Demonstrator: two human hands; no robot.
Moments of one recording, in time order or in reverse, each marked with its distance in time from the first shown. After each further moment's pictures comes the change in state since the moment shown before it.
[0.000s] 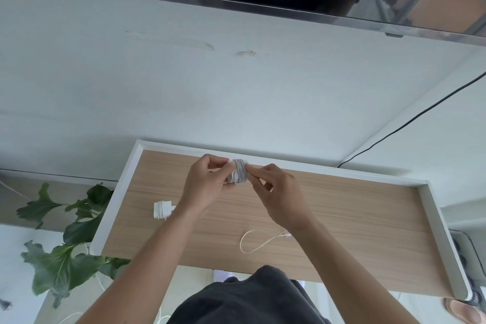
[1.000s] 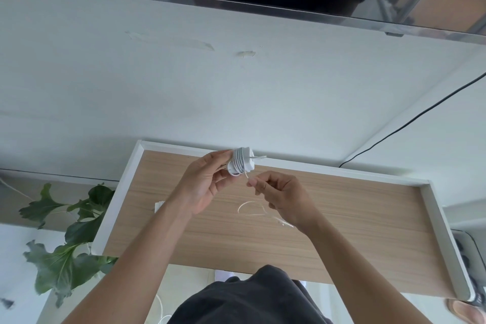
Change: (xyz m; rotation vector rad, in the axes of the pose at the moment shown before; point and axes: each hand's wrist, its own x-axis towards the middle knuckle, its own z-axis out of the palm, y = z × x) left_hand -0.002 0.023 -0.009 -0.435 -0.264 -0.207; right_hand 0.002 0.019 -0.011 0.576 -0.244 0.292
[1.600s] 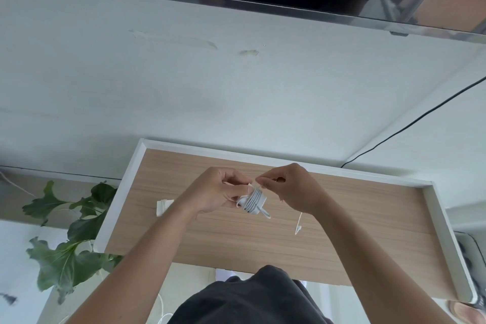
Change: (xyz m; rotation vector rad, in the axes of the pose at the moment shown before) left_hand -0.003 -0.015 -0.008 0.674 -0.122 -0.053; right_hand 0.016 -0.022 -0.025 -0.631 -0.042 0.025
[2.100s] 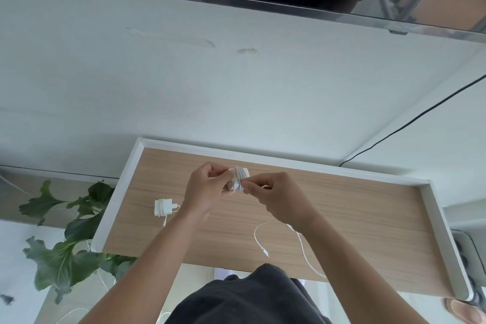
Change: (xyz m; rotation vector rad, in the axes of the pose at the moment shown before) left_hand 0.014 -0.024 0.011 -0.268 0.439 0.032; right_hand -0.023 -0.027 0.029 0.298 0.027 0.059
